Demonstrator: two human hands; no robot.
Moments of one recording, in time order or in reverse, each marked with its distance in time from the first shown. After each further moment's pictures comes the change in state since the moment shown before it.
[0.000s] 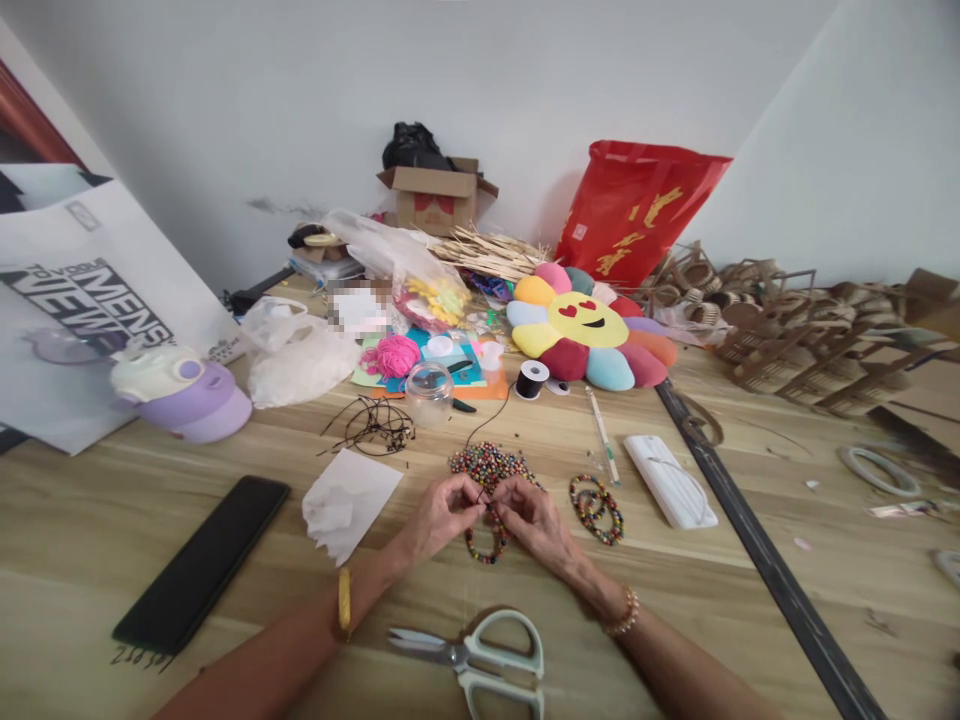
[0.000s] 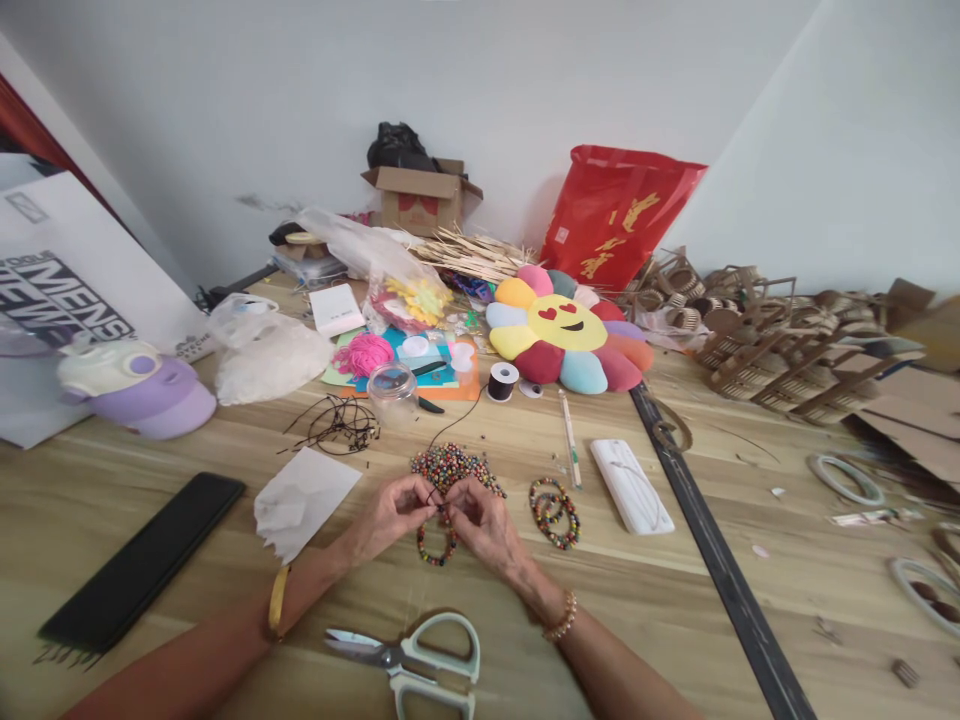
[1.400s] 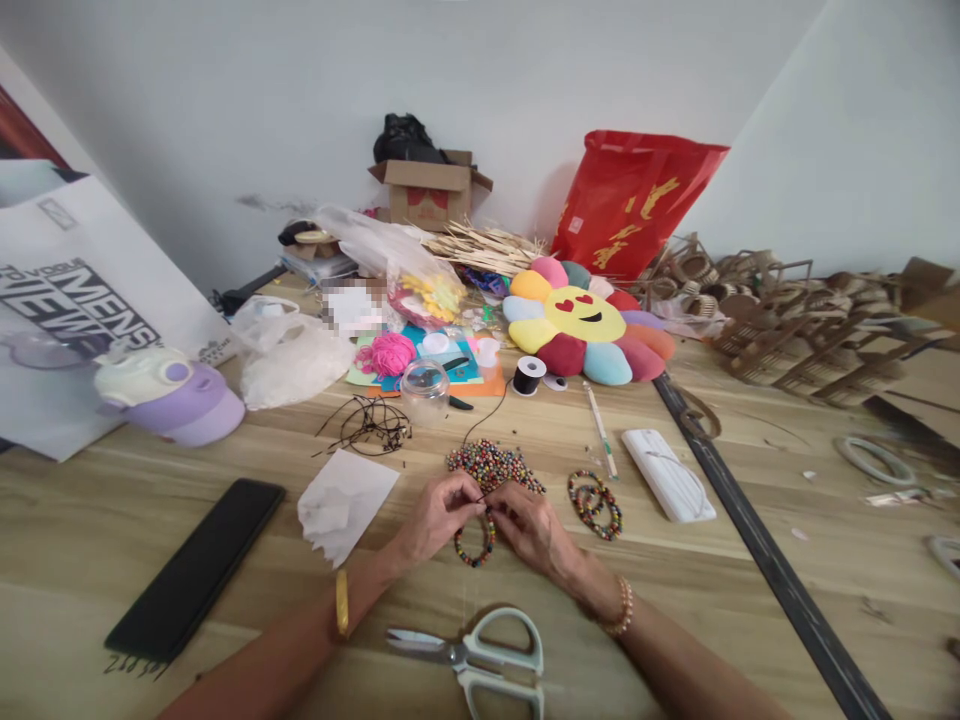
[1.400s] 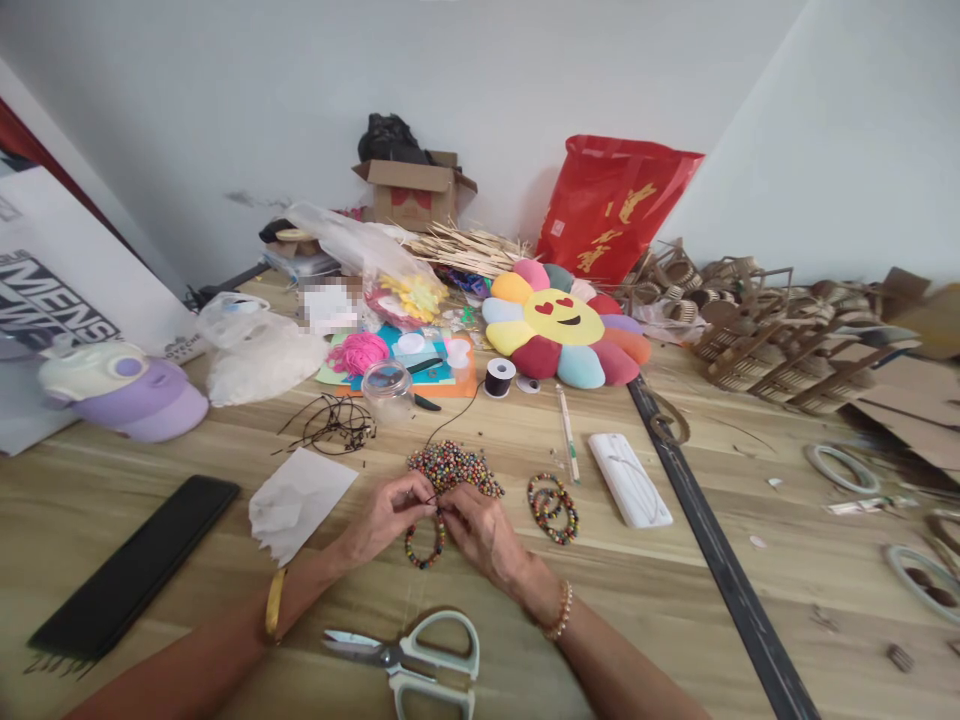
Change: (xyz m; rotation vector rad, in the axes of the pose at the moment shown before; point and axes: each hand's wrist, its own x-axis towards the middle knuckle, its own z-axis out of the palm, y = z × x) left_hand 0.003 0.001 0.001 -0.019 -0.002 0.036; right_hand -0.003 0.002 -0.005 -0.501 -0.028 -0.443
